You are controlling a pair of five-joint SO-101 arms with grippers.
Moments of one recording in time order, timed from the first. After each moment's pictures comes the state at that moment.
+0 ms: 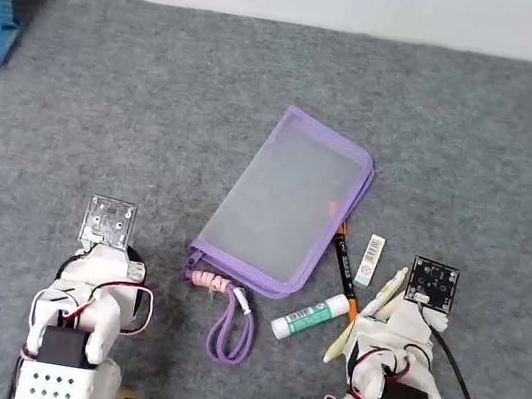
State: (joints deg) left arm -5.3 -93.8 97.5 56.7 -0.3; right arm 9.1 -98.1 95.7 67.7 -2.1
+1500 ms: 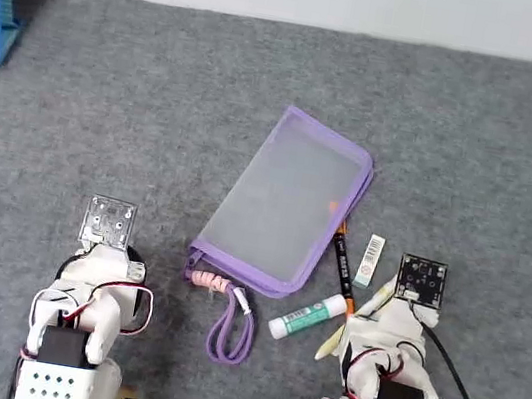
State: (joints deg) left arm -5.3 -93.8 97.5 56.7 -0.3; right arm 5.4 -98.1 95.7 68.7 -2.1
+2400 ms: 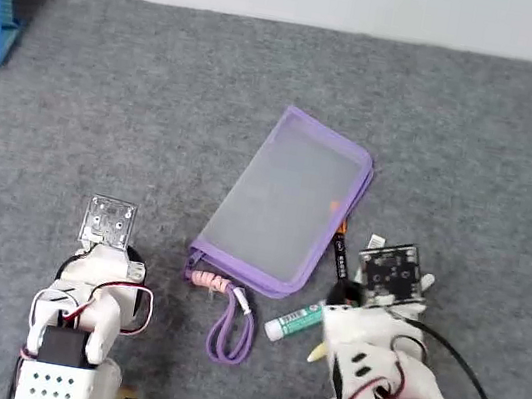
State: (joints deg) left arm -5.3 -93.8 97.5 56.7 -0.3; right arm -13.5 -95.8 68.3 77.8 5.5
